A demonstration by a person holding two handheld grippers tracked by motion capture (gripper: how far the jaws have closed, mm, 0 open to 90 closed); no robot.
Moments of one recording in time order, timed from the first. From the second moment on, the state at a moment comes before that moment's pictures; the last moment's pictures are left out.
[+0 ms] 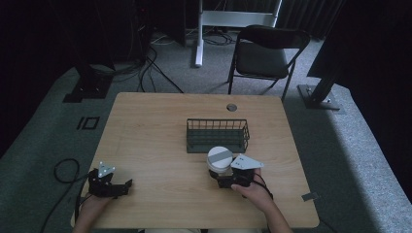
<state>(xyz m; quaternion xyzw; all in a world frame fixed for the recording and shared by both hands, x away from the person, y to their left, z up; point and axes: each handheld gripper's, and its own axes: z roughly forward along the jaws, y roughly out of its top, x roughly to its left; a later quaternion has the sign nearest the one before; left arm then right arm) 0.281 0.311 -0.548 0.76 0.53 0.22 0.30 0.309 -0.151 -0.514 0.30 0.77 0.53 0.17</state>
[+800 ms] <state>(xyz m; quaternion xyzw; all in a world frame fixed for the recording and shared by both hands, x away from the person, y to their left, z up) 0.281 0.311 -0.548 0.76 0.53 0.22 0.30 0.318 -0.138 -0.471 0.30 0.75 0.56 0.18</state>
